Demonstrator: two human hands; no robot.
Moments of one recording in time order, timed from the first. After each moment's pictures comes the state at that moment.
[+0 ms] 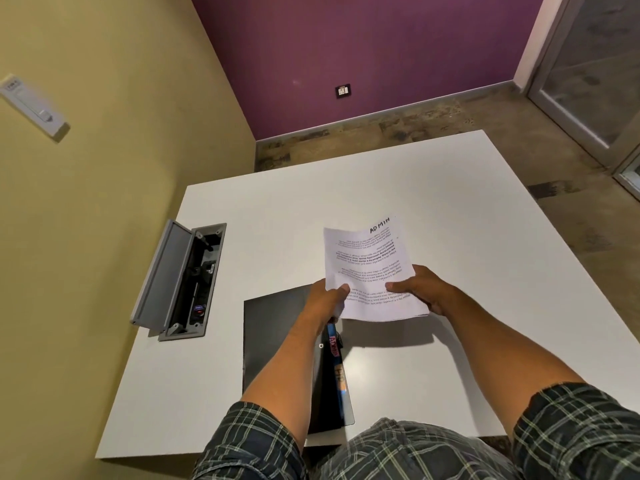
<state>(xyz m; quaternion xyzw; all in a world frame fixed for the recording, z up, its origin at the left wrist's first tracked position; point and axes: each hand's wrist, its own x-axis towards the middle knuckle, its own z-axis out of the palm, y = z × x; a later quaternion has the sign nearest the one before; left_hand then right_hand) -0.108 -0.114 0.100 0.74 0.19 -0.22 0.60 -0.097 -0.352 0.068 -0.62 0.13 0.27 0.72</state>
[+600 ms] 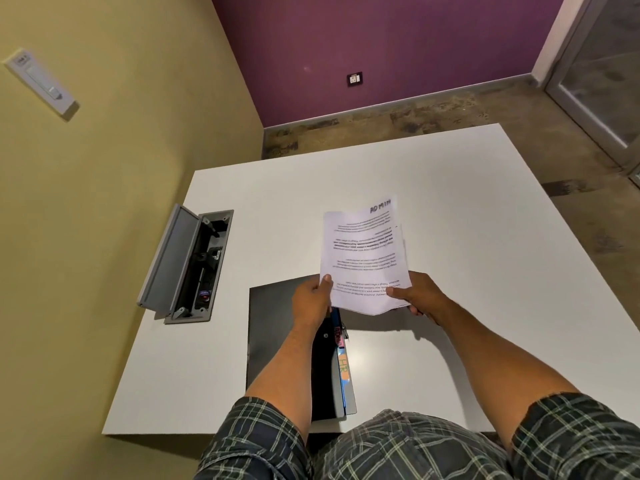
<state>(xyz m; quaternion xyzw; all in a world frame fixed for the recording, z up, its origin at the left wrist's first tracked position) -0.124 -0.081 0.075 0.82 0.21 -0.09 0.53 -0.112 -0.330 0.039 -0.73 0.16 0.23 0.62</state>
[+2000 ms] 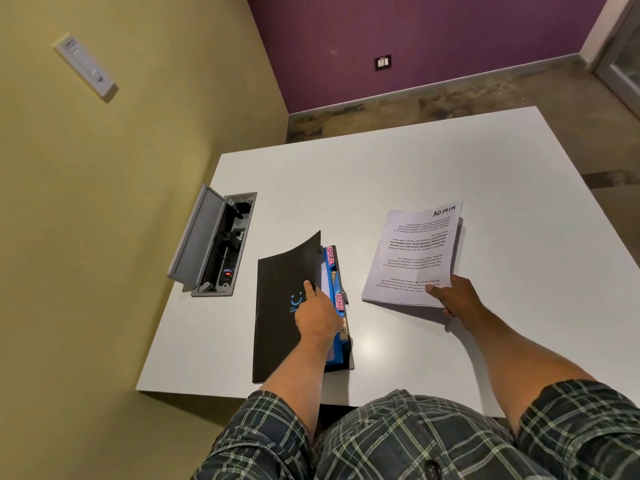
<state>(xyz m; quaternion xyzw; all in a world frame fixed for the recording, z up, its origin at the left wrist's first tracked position) -0.182 -0.069 0.066 0.97 0.15 -0.19 0.01 -0.147 -0.351 0.011 -0.75 0.23 0.17 0.60</state>
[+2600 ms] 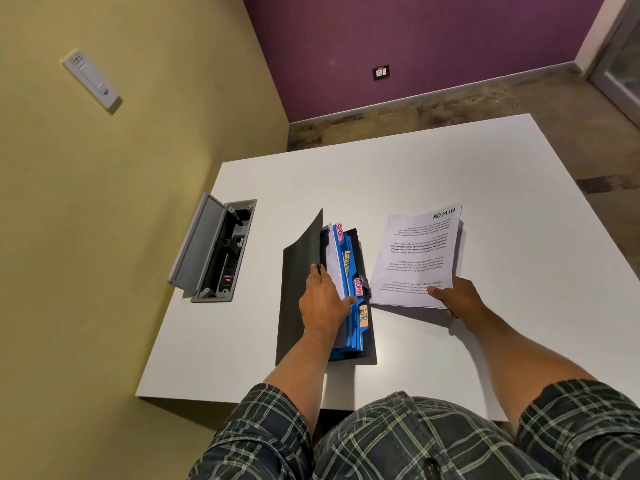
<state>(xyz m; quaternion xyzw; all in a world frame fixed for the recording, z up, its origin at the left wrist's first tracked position) -0.166 -0.087 0.086 0.98 0.11 -0.09 0.10 -0.147 -0.361 0.025 -0.75 0.24 0.17 0.59</state>
